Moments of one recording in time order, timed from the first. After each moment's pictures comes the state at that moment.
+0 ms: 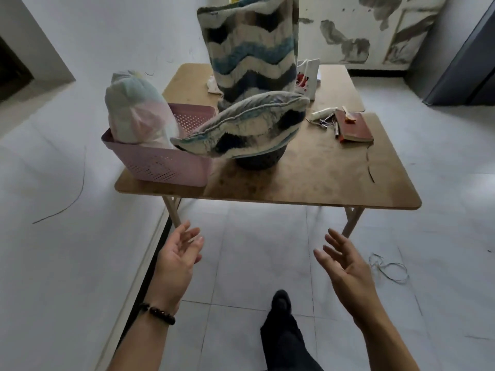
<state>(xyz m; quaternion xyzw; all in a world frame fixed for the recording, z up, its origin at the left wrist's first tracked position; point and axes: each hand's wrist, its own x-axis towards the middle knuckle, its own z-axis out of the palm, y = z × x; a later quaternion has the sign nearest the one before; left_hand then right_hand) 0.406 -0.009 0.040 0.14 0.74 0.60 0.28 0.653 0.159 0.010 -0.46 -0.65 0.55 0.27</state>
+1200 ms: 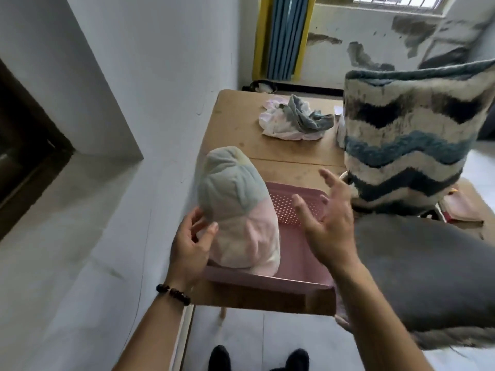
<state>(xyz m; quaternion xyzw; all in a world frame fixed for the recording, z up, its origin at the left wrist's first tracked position) -0.123 0.094 0.054 0.20 0.72 0.61 0.27 0.058 0.254 0.106 -0.40 -0.78 0.29 0.39</state>
